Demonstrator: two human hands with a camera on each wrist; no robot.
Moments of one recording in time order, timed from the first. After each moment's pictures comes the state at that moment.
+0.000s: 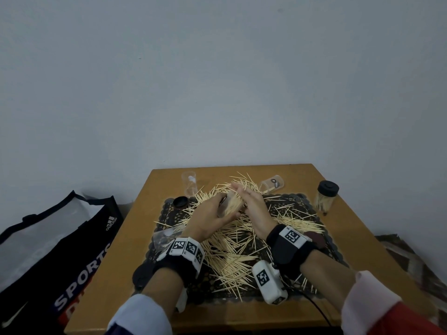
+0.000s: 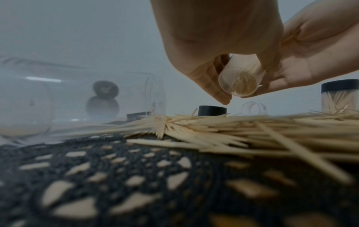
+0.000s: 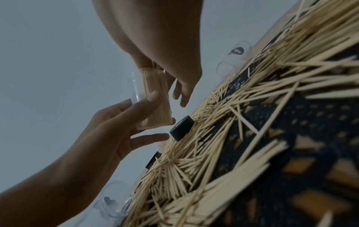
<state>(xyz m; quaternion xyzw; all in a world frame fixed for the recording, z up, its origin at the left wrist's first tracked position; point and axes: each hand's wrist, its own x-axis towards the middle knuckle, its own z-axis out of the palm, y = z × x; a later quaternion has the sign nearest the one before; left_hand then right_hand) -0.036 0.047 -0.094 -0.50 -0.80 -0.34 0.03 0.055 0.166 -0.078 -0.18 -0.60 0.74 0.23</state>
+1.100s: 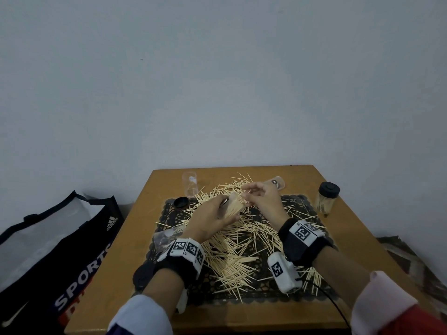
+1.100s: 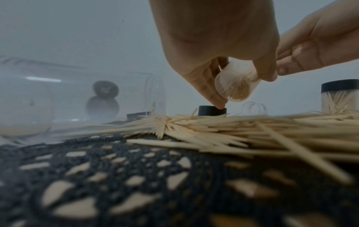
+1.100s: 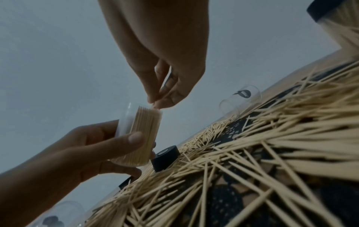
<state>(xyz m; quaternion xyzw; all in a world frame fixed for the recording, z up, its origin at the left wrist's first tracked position) -0.033 0.043 -0.088 -0.49 -0.81 -0.32 0.02 0.067 0.195 -0.062 -0.18 -0.74 0.59 0.28</state>
